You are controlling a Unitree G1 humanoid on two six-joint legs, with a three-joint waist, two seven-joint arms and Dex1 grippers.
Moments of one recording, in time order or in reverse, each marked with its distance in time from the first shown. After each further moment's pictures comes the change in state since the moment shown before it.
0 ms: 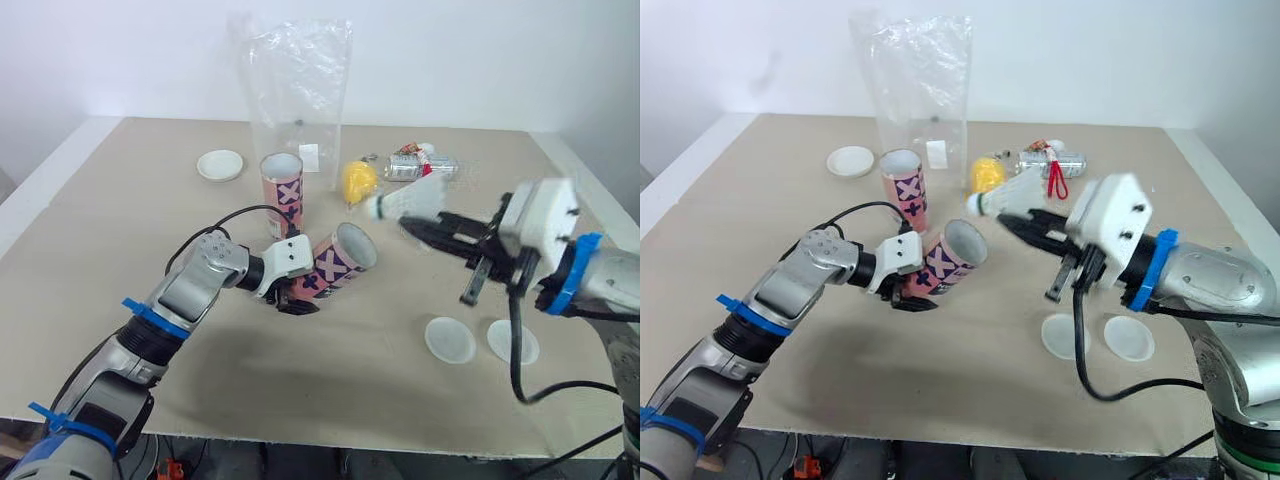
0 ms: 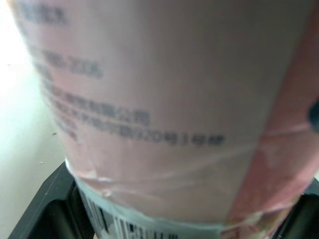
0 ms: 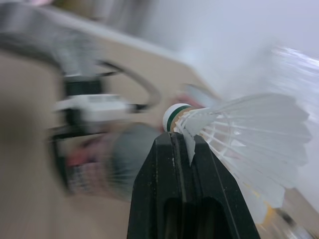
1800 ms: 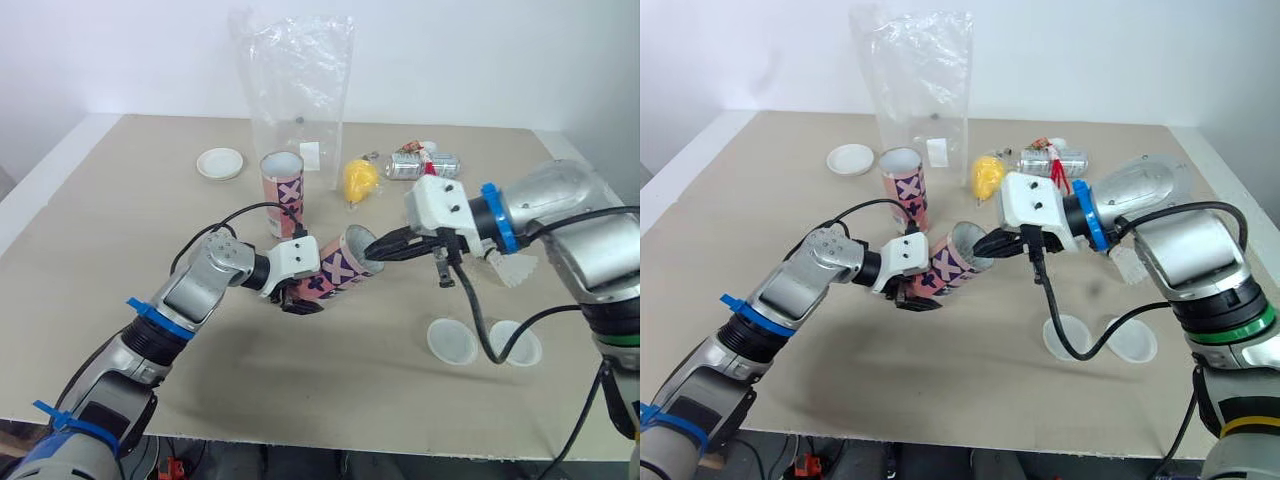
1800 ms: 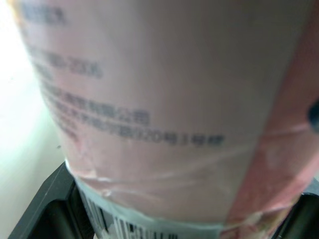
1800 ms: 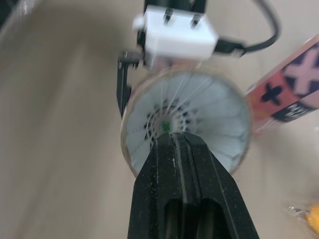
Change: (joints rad) left arm -0.009 -0.011 -0.014 -0.028 0.030 -0.013 -0.002; right arm -0.581 0.003 0.532 0.516 -0.263 -0.009 0.469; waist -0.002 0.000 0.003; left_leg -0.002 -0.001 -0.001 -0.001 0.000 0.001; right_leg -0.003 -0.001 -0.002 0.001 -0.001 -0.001
